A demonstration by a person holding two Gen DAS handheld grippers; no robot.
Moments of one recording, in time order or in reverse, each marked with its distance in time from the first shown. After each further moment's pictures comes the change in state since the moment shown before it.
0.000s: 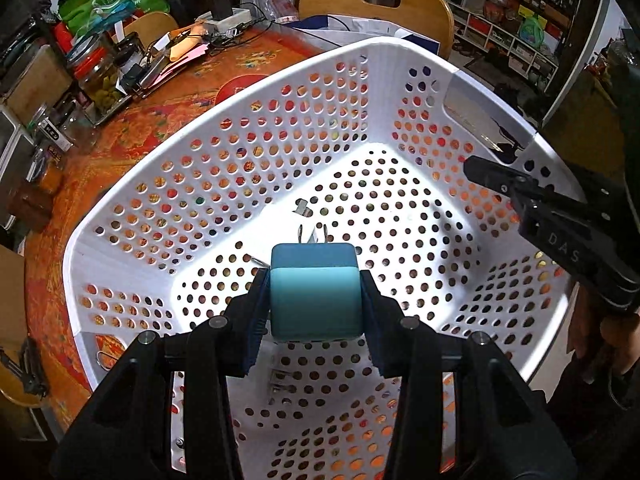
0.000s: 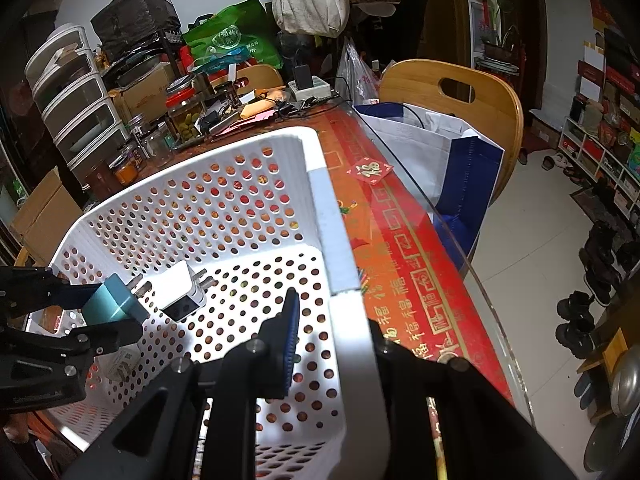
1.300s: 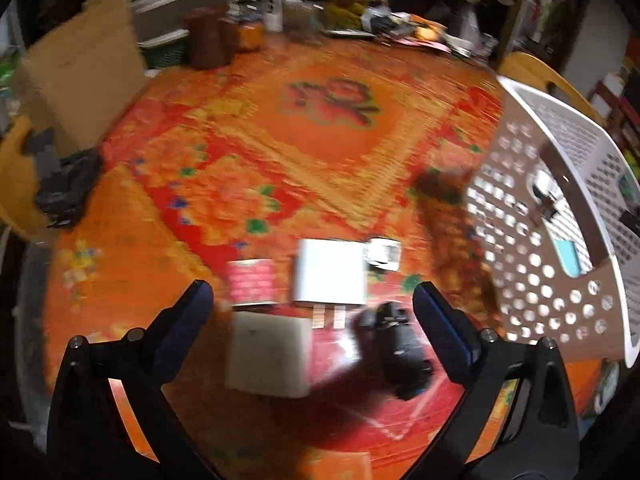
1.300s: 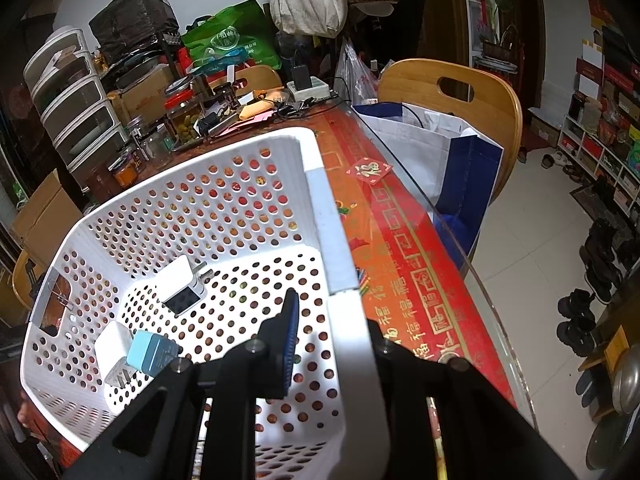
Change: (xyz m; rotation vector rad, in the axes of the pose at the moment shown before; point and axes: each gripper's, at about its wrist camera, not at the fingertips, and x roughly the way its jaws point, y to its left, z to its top) left arm -0.022 0.232 -0.186 -0.526 -0.105 0.137; right arm 0.001 0.000 0.001 0.010 0.002 -0.003
